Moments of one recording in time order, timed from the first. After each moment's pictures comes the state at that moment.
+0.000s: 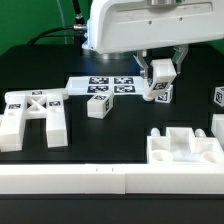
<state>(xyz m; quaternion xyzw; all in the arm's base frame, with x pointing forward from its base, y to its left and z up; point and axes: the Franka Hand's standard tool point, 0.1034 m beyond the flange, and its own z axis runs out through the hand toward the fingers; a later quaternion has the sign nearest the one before) 0.566 0.042 0.101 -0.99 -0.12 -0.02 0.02</state>
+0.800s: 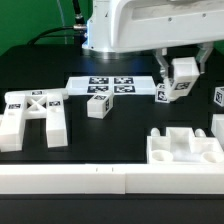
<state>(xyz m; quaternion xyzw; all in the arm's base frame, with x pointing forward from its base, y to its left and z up) 0.597 0.069 0.111 -1.00 -0.06 -0.03 0.04</state>
